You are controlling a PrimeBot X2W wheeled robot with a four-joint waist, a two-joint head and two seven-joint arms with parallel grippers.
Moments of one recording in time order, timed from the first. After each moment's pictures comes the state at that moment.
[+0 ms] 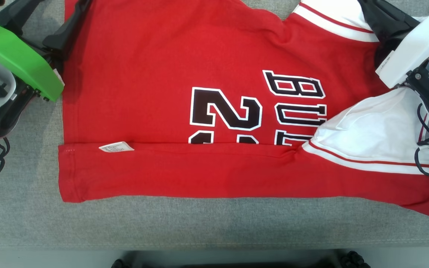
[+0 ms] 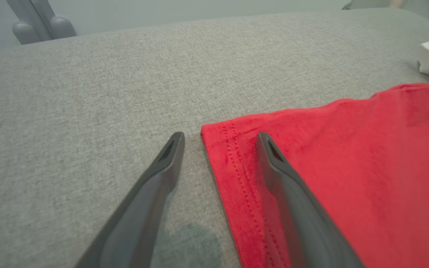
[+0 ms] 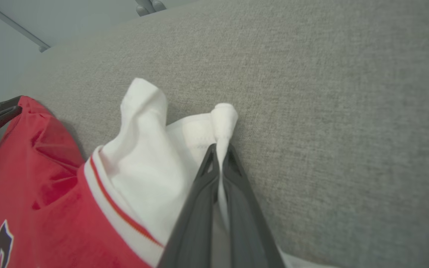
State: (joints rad) left arm -1.12 0.66 -1.06 0.26 -1.11 -0.12 -0.18; right arm -0.66 -0.43 0.33 0.00 0.76 0.01 0.42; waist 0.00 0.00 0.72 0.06
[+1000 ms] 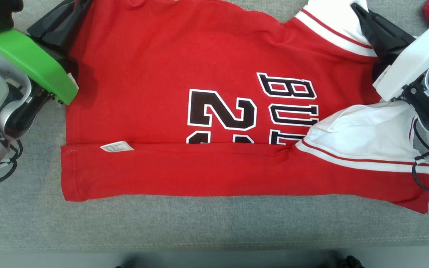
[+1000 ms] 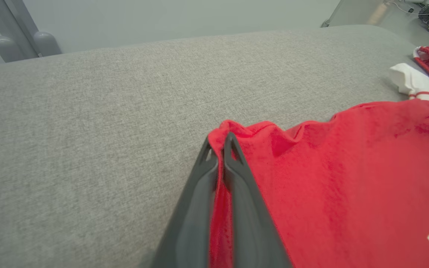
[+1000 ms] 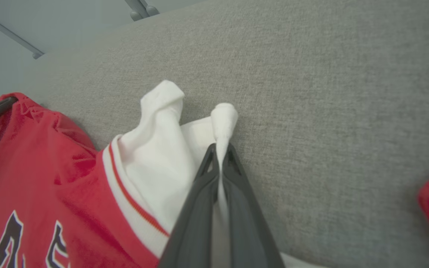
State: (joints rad) left arm -1.15 0.63 -1.15 0.29 -1.17 -0.12 -0.24; right arm -0.60 -0.43 0.32 -0.02 0.76 0.00 0.38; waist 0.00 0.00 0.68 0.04
